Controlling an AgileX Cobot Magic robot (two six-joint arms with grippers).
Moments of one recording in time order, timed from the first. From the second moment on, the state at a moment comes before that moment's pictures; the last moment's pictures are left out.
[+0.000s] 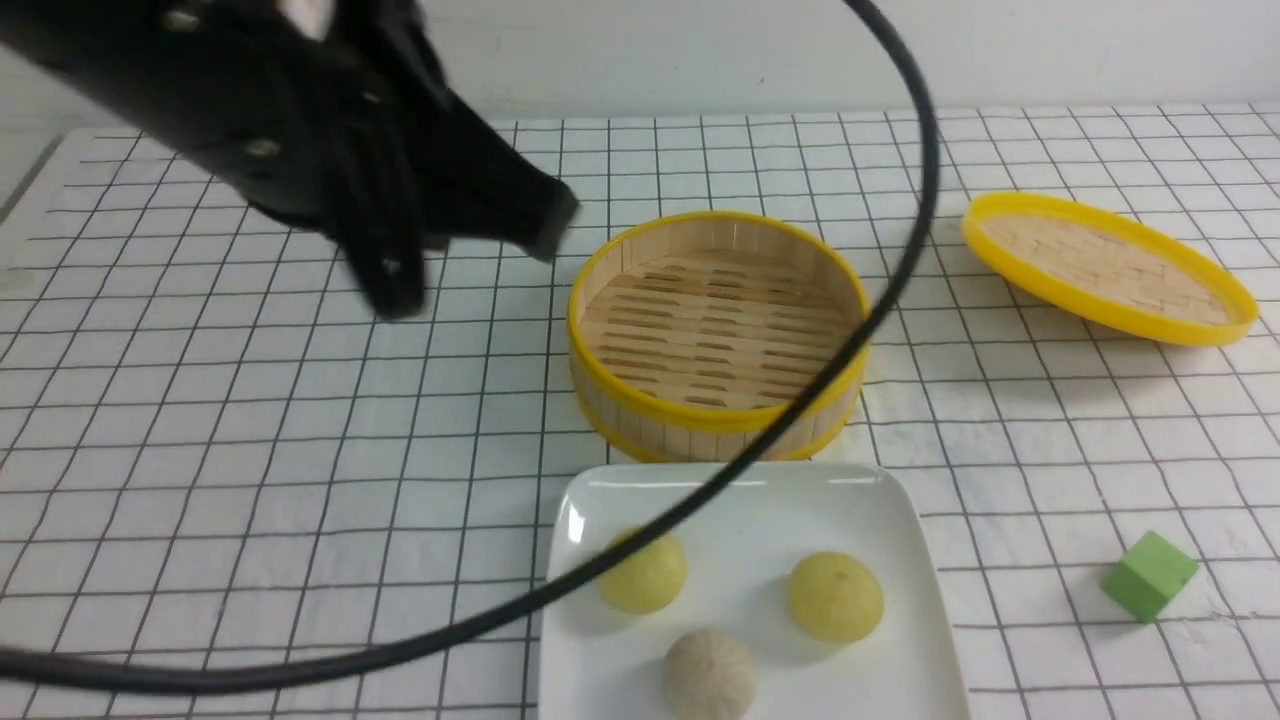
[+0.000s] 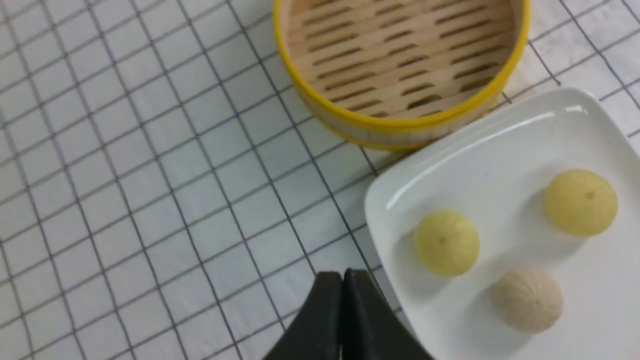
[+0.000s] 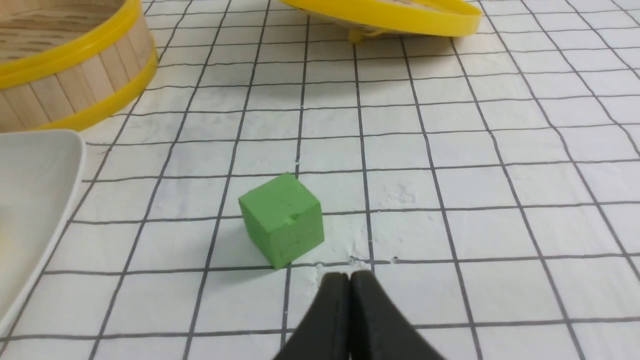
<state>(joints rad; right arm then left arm) 0.01 -0.01 0.02 0.02 0.40 0.07 -0.81 1.30 -1.56 0.36 1.24 -0.28</state>
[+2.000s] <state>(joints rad) 0.01 -0.01 0.02 0.02 0.40 0.07 -0.09 0.03 -0.08 0.15 0.45 -0.21</state>
